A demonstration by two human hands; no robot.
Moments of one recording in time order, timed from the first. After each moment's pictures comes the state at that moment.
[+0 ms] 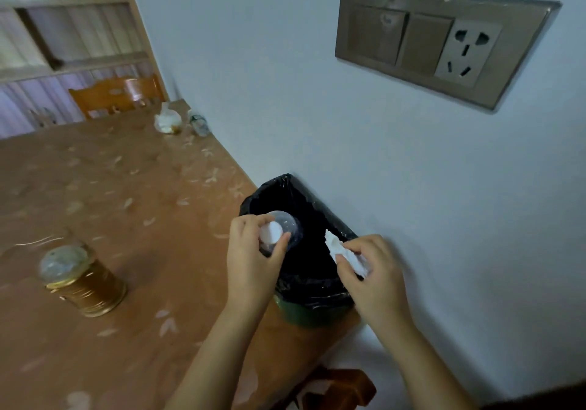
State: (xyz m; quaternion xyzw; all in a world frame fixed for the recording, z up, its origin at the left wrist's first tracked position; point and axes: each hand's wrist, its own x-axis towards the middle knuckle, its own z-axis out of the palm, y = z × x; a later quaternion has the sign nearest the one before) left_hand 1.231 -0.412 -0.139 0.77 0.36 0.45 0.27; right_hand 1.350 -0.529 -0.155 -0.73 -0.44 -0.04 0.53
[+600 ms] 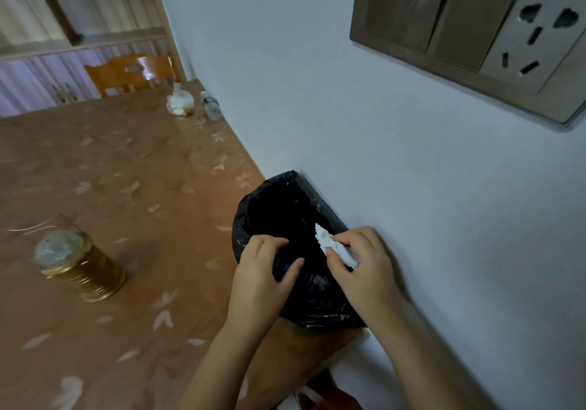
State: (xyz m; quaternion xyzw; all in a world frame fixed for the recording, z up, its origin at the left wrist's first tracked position) left_hand 1.247 -0.410 -0.169 0.84 0.38 0.32 0.22; right_hand 1.384 -0.489 -0.169 -0.72 -0.47 0.00 0.50
